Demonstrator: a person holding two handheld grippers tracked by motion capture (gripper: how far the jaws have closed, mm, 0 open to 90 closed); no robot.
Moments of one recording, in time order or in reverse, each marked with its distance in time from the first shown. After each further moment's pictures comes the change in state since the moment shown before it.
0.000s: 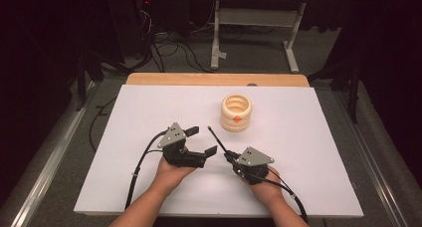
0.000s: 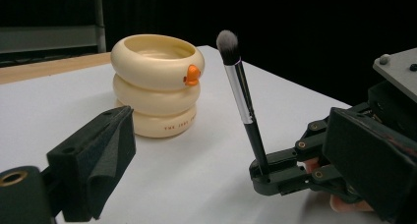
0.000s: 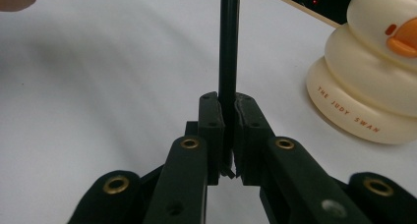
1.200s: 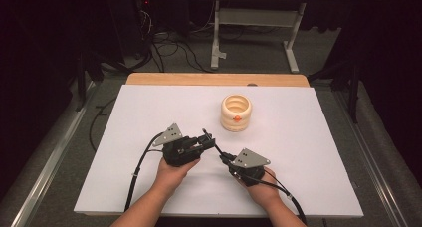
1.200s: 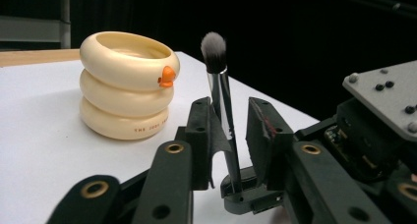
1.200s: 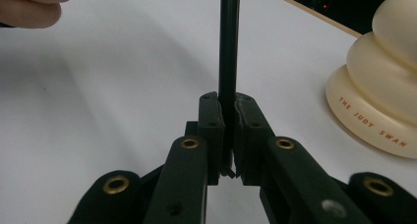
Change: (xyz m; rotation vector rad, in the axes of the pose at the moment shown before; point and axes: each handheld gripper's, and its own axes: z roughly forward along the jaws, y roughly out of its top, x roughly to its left) left arm 0.007 -0.007 -0.001 -0.046 -0.125 -0.092; right arm 0.009 0.003 0.004 -0.010 0.032 -0.003
